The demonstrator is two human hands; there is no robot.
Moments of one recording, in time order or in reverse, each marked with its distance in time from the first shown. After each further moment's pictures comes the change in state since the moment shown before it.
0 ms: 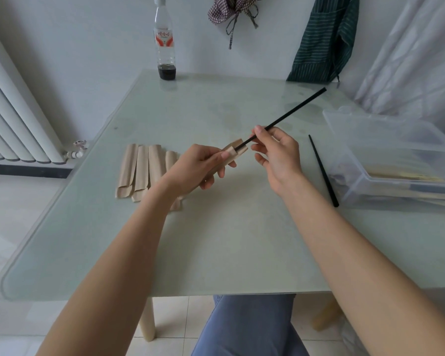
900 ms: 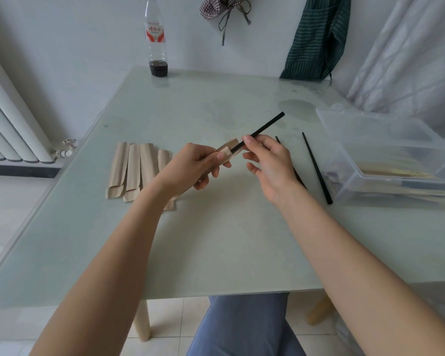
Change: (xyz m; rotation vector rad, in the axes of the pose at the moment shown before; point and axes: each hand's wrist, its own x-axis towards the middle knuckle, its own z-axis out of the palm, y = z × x) left_hand -0.002 0.001 0.001 0.066 0.008 0.008; right_hand -0.012 0.009 -0.003 -0.032 -0.051 0.075
